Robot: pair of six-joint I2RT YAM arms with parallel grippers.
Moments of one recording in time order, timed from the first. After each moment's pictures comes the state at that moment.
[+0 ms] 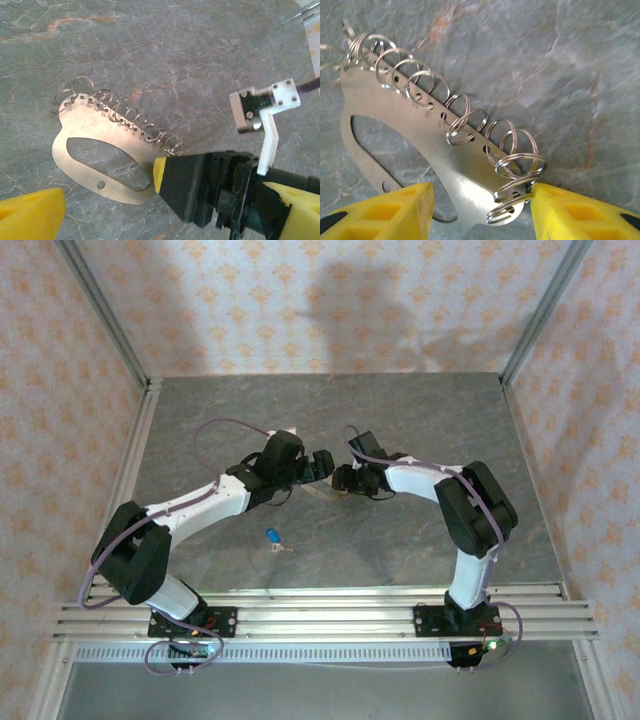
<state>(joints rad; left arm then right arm) -0.60 1.53 1.00 -0.19 -0.03 -0.80 0.55 1.84 1.08 -0.28 -0.17 0.62</state>
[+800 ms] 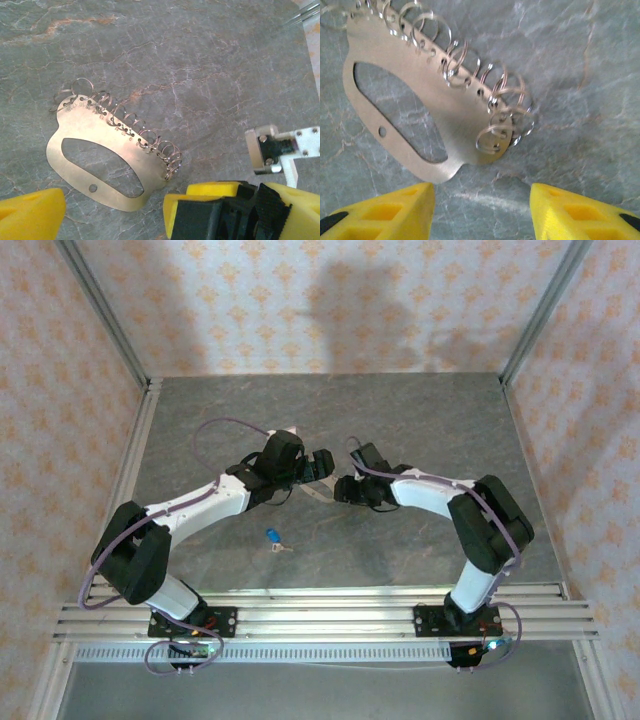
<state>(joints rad) -0.60 1.53 1.00 -0.19 -0.03 -0.80 0.59 1.72 0.97 -0.28 -0.13 0.63</state>
